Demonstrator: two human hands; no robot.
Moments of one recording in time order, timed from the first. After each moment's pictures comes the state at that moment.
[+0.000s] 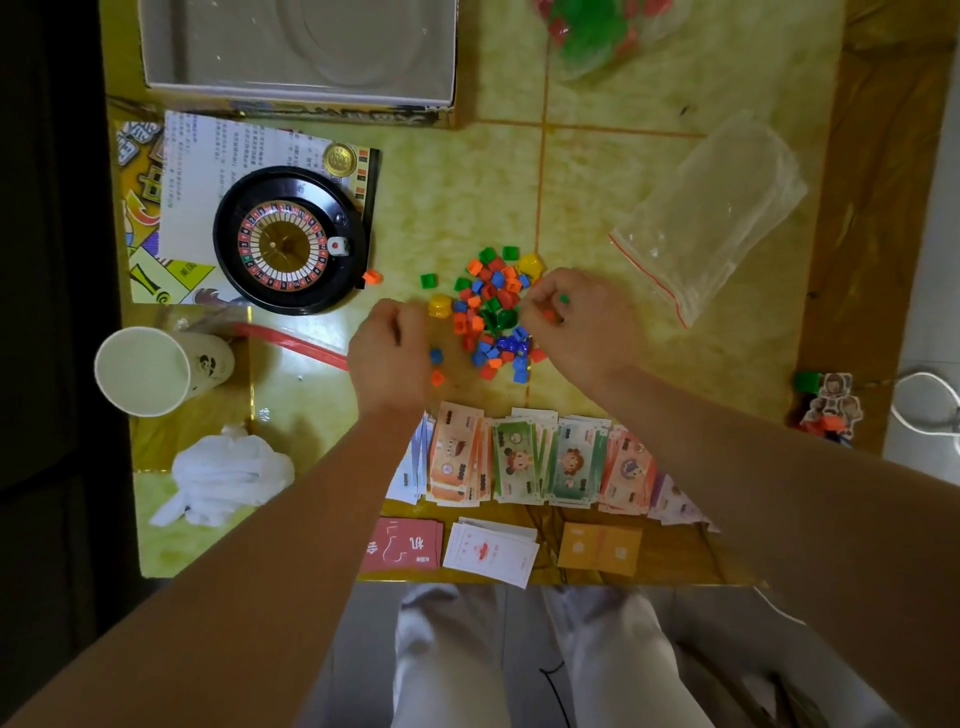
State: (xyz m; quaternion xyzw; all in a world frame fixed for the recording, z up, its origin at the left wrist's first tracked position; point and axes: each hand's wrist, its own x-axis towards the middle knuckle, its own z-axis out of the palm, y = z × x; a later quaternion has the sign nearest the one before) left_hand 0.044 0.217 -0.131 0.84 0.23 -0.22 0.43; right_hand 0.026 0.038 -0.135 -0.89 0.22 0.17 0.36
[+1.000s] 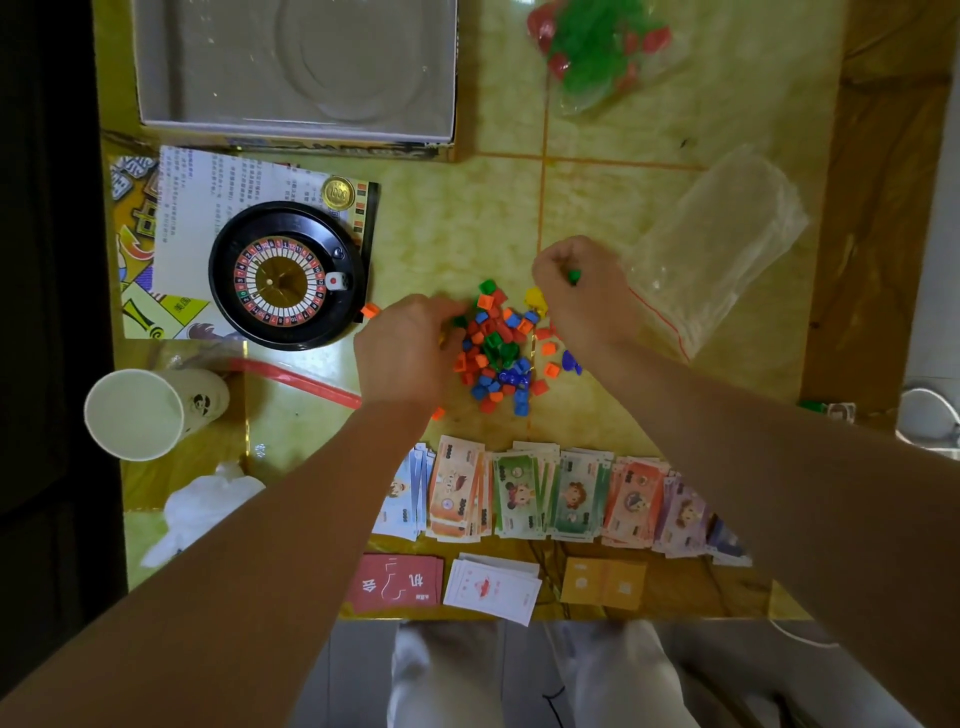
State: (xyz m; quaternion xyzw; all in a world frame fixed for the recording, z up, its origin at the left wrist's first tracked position) left_hand 0.084 0.205 -0.133 0.96 -0.08 -0.21 0.19; right_hand 0.077 0.034 -0.137 -0.81 0.32 0.13 0.48
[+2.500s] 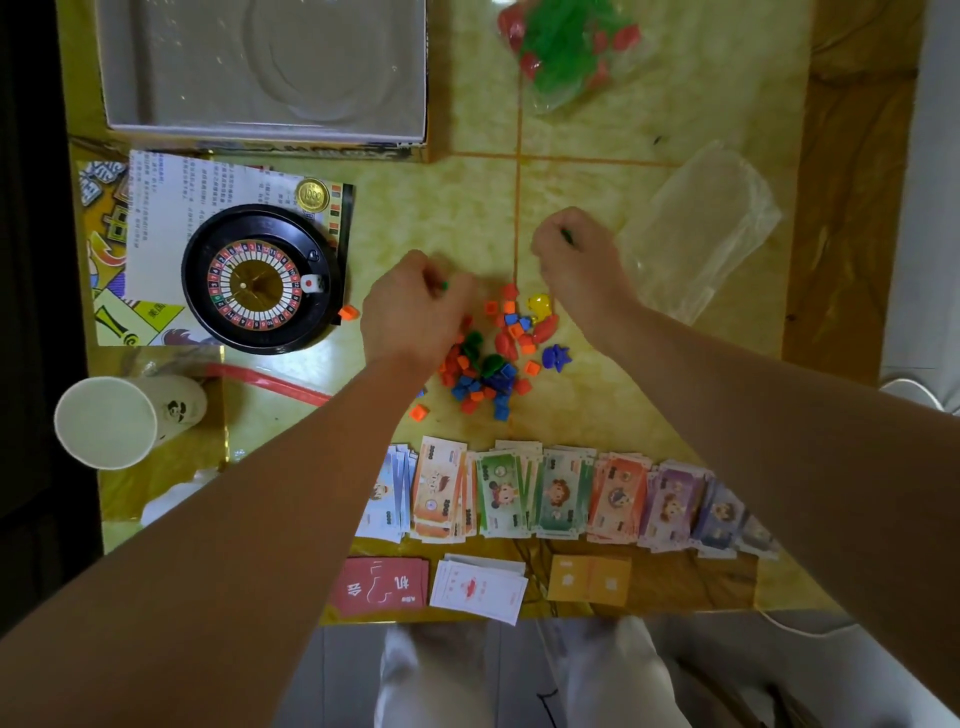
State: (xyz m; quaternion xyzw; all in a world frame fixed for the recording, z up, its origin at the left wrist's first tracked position) left_hand 0.105 0.175 -0.136 0.90 0.07 -0.25 0.36; right_hand 0.095 0.015 -0.120 -0.76 0.33 0.16 0.54
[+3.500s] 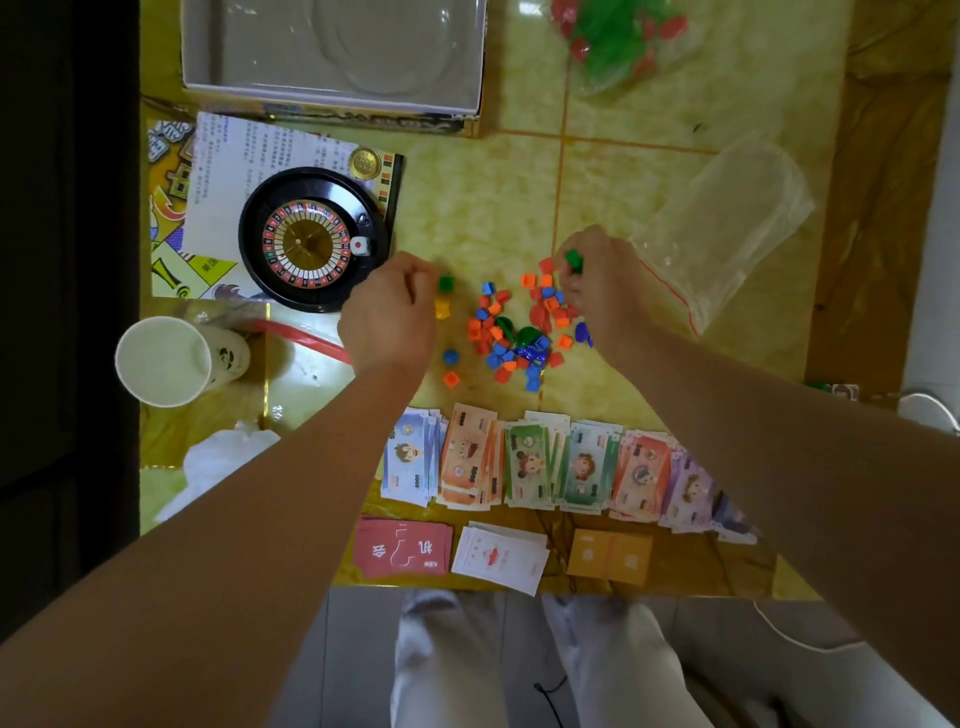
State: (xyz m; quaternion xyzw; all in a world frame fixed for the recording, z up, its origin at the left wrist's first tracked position) left_hand 0.079 0.226 -0.123 0.93 0.10 -0.15 0.31; right_hand 0.067 0.047 -0.113 -0.69 0.39 0.11 0.60
